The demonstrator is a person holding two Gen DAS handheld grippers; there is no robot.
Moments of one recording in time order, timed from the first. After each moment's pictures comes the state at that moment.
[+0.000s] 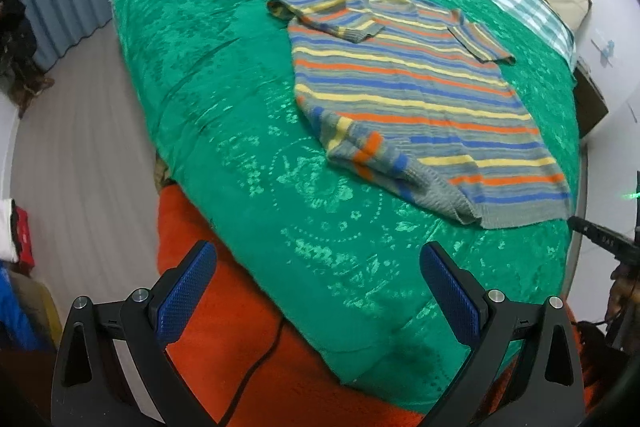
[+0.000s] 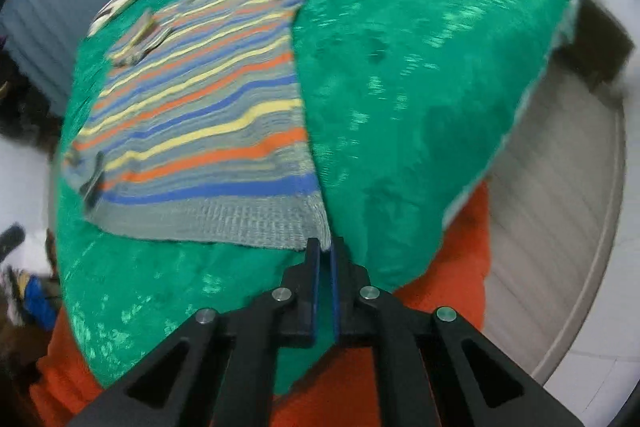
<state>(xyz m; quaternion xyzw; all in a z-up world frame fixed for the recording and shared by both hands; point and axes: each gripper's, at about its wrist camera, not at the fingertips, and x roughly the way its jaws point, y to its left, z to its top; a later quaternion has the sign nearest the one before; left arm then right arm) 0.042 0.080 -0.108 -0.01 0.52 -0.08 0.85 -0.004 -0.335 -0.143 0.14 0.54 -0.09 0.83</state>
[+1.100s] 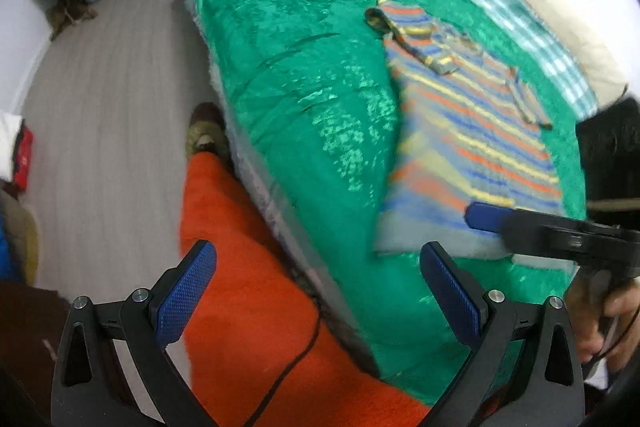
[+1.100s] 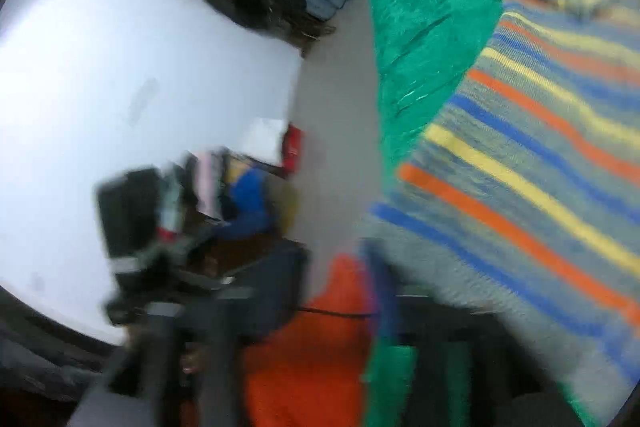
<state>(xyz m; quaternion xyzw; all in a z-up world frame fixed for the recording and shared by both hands) 0.039 0.163 -0.117 -0.13 0.51 -0.02 0.85 0.135 -0.091 -0.126 0.23 0.52 0.43 0.70</state>
